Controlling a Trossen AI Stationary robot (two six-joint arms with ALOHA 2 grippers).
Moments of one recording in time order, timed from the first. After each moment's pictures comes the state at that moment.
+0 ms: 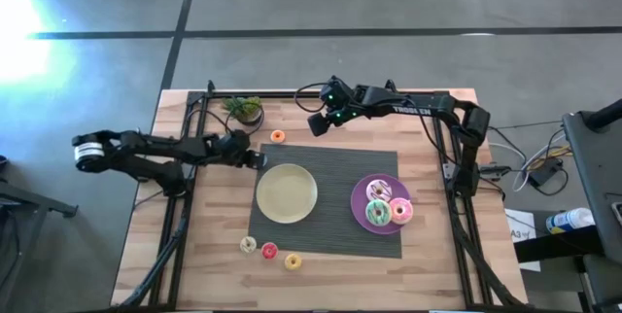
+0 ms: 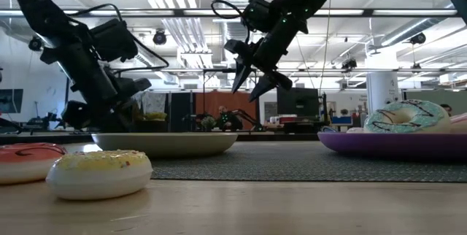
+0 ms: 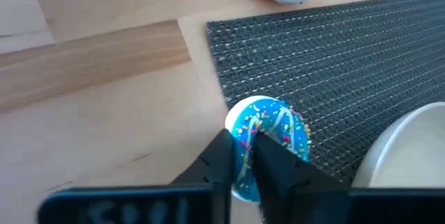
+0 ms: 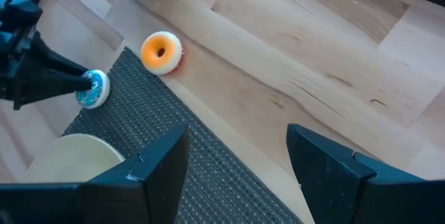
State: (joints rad) left arm 0.37 1.17 0.34 -0.05 -0.08 -0.88; right arm -0.42 1.89 1.45 -0.47 -0.07 0.61
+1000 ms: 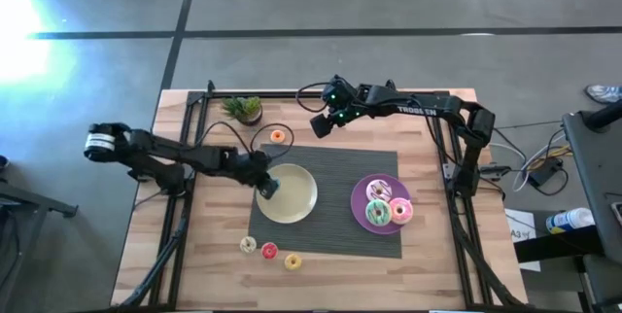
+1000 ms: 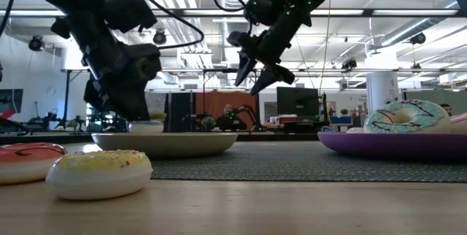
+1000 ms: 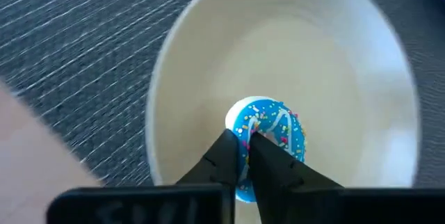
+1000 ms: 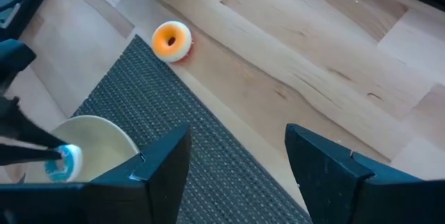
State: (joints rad) left arm 0.03 1.29 0.57 -0.22 -0.04 -0.84; right arm -0.41 1.85 1.45 -0.52 -0.08 0.58
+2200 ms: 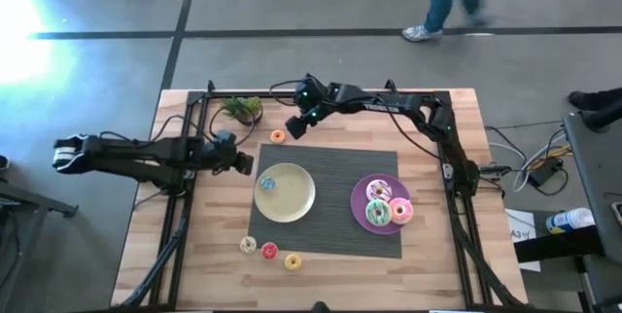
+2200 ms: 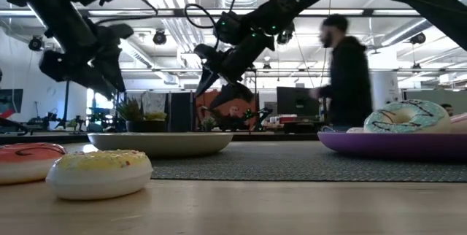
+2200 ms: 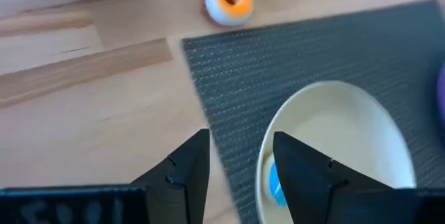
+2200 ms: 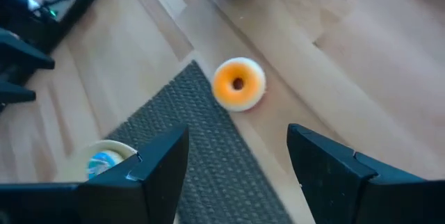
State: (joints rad) left arm 0.09 0.83 0.54 -0.60 -0.33 -1.07; right arm -0.40 2.19 1.81 -0.49 -0.27 0.45
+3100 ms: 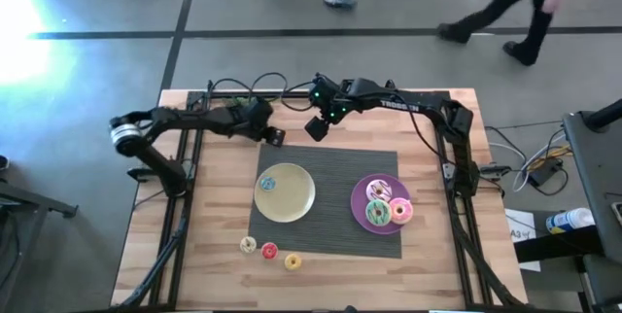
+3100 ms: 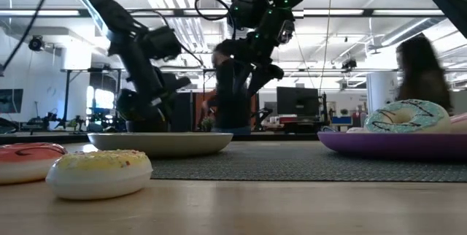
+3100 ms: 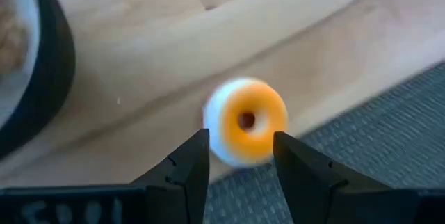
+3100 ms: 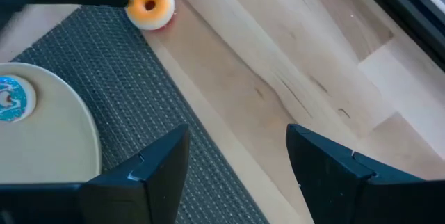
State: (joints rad) left arm 0.56 1.52 0.78 -0.24 -0.02 -0.58; right arm -0.39 2.02 1.75 -0.83 -0.02 0.34
